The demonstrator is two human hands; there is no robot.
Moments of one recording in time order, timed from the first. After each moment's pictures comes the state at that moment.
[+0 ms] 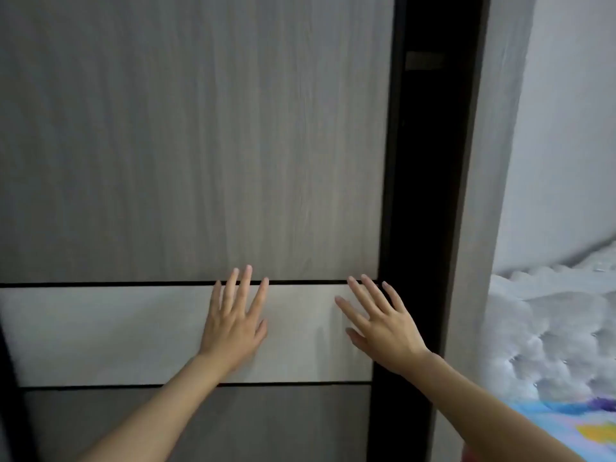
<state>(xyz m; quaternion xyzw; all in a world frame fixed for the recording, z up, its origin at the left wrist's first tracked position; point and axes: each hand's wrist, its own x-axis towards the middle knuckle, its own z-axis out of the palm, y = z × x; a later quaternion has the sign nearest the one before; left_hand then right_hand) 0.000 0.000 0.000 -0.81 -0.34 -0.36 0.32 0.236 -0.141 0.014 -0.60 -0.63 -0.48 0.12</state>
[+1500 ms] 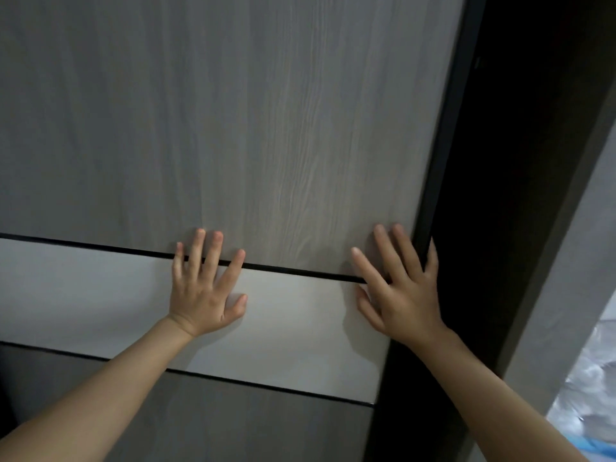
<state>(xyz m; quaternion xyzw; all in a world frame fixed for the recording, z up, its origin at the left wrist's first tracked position) 0.016 0.088 -0.022 -0.70 -0.26 -0.49 0.45 0.290 -0.061 0.031 -0.42 -0.63 -0.59 0.29</state>
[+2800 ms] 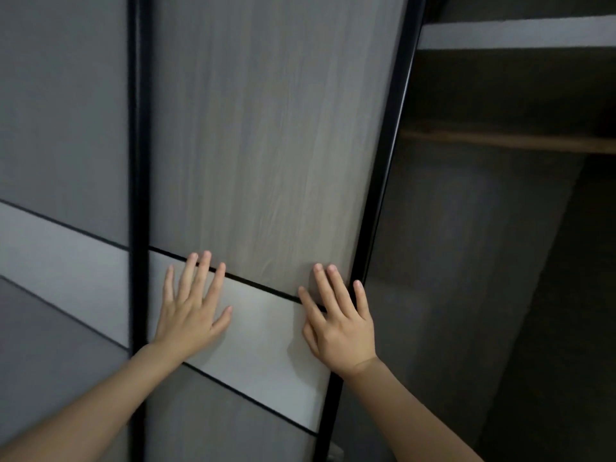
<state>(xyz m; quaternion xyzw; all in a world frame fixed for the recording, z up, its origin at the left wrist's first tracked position) -0.202 0.109 -0.015 -0.68 -0.55 -0.33 0.35 0.045 0.053 0.032 -0.42 -0.69 -0.51 0.30</state>
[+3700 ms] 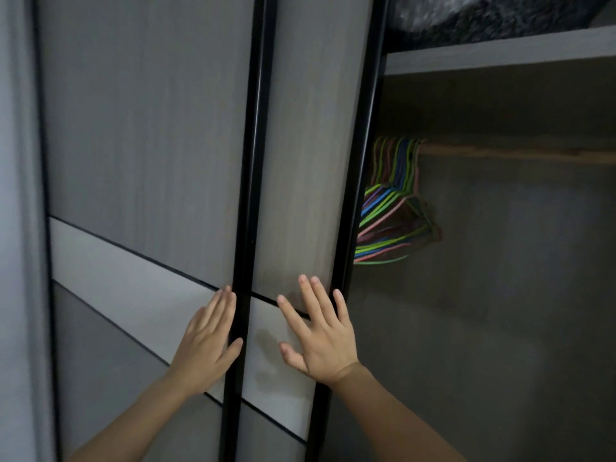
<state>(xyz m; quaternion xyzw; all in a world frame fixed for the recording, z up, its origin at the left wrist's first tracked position) -0.365 0.154 -0.026 -0.73 -0.56 -0.35 0.20 -0.142 0.155 0.030 -0.30 -0.75 -0.43 0.40</state>
